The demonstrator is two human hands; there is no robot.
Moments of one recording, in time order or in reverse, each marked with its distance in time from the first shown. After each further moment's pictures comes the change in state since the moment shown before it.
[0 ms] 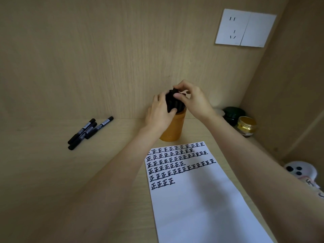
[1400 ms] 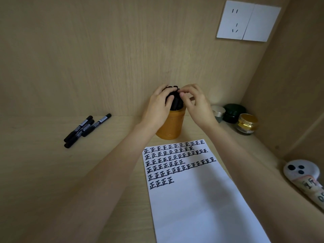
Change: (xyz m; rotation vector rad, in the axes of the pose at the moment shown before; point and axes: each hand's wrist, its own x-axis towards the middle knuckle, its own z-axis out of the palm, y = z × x) left_hand 0.011 -0.009 0.002 -0.113 0.027 0.181; right_hand -0.023 0.021 0.009 -0.007 0.133 -0.035
